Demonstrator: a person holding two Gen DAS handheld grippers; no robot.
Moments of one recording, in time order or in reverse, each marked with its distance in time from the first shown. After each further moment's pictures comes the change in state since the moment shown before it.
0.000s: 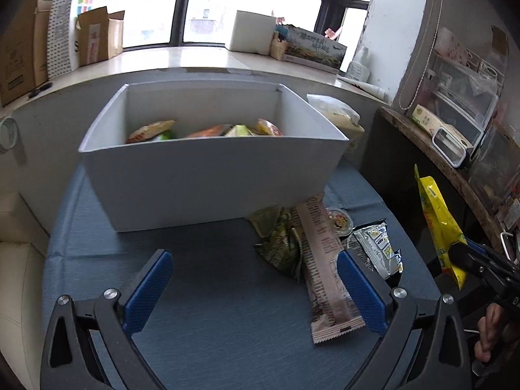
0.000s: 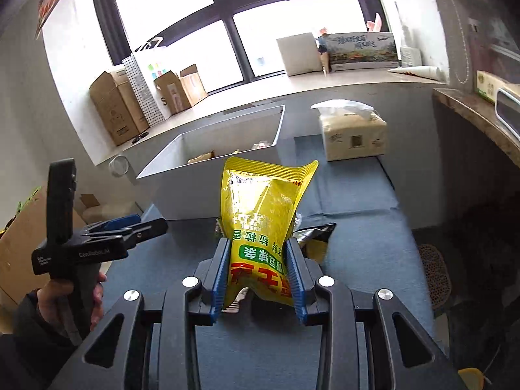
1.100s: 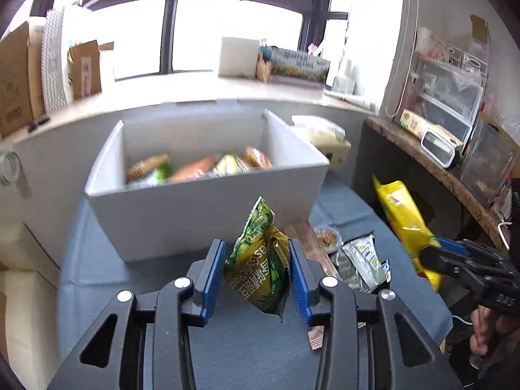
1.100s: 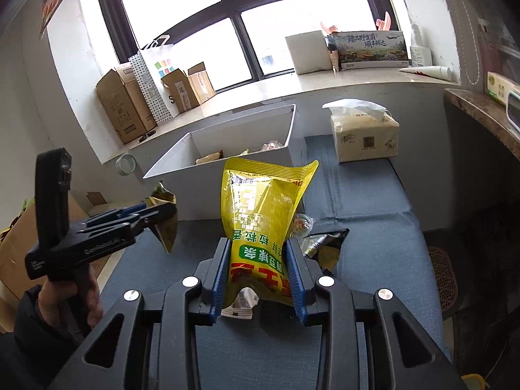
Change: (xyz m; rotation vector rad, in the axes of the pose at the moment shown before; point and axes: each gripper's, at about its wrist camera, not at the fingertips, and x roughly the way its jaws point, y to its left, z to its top) left arm -0.047 -0.005 0.008 0.085 -0.128 0.020; right arm 0.024 0.020 0.013 -0.038 0.006 0.053
